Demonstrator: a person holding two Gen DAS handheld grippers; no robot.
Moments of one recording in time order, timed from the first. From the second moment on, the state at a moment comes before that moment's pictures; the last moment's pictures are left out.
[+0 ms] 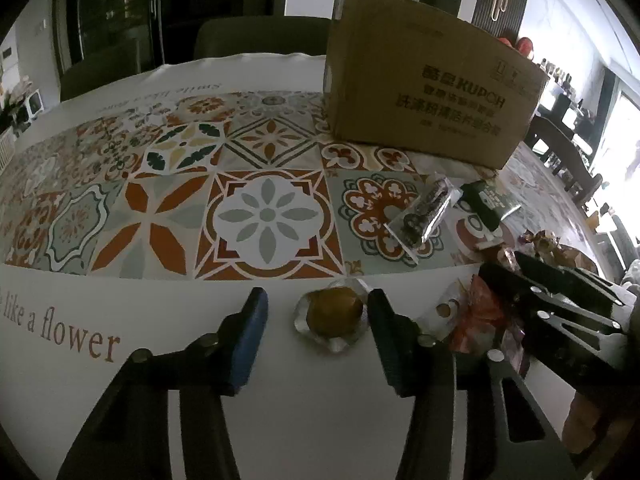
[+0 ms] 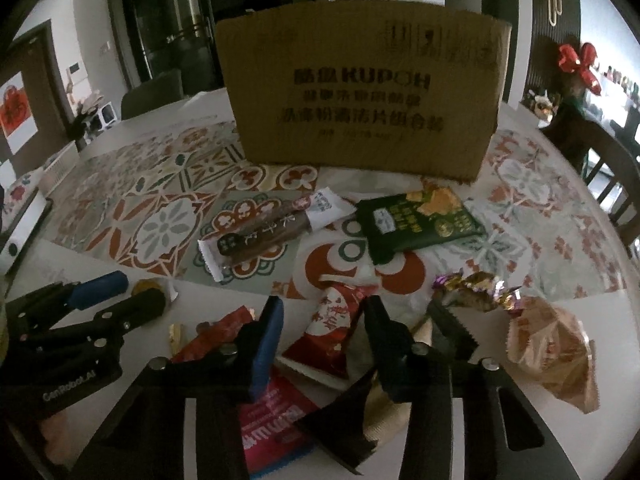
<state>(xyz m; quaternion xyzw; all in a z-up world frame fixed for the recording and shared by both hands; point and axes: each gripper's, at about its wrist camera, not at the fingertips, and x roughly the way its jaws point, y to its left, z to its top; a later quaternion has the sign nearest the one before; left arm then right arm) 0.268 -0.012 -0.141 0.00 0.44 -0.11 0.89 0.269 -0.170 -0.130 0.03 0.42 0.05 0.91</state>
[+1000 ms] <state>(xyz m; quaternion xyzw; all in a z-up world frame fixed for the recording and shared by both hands) 0.242 -0.026 -0.080 0.00 0.38 -0.13 0.92 0.248 -0.179 -0.092 0.04 0.37 0.06 0.93</state>
